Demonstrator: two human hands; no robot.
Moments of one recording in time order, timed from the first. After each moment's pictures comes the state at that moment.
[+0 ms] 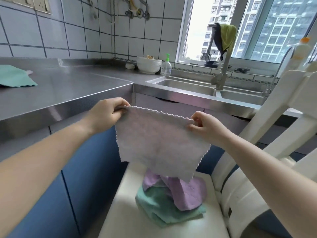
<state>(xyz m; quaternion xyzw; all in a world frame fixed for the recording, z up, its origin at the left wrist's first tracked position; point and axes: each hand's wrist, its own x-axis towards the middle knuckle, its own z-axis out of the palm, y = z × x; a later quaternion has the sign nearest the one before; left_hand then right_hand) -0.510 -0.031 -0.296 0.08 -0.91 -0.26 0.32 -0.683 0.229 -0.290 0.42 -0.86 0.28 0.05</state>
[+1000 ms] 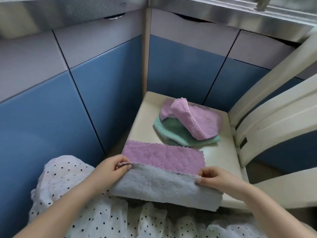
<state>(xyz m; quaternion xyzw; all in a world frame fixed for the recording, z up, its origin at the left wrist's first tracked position) -0.340 0.077 -0.556 0.27 -0.86 -0.44 0.00 -0.551 0.343 -0.532 0.27 -0.78 0.30 -0.47</state>
